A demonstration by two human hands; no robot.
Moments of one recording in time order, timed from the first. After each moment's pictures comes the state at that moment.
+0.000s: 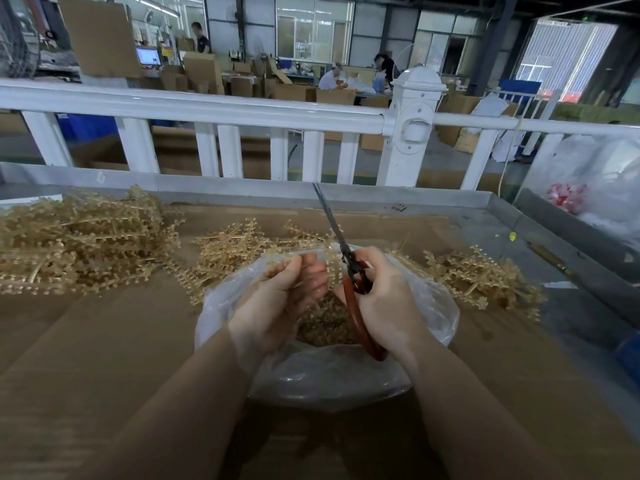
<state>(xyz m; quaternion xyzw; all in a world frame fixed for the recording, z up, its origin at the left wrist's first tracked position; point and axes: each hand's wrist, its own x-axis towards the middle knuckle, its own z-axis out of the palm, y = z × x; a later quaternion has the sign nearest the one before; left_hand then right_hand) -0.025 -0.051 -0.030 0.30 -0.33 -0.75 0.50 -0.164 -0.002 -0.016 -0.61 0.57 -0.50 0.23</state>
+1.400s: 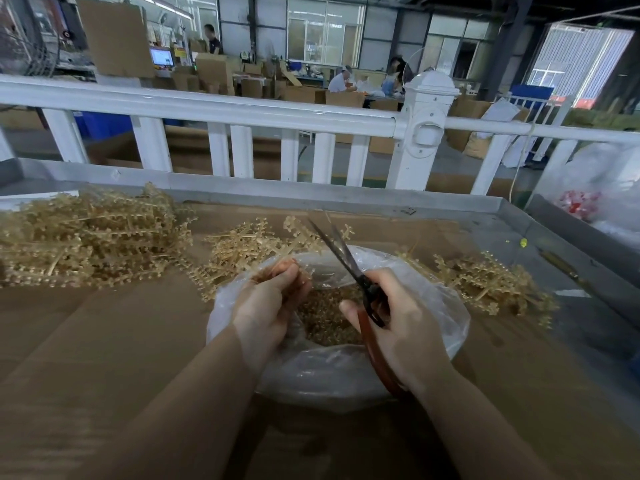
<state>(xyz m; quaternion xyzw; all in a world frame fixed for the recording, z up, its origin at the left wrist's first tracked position) -0.015 -0.059 -0.031 0.38 -0.17 -0.70 0.58 -0.168 0.027 -0.027 -0.69 0.59 -0.42 0.07</state>
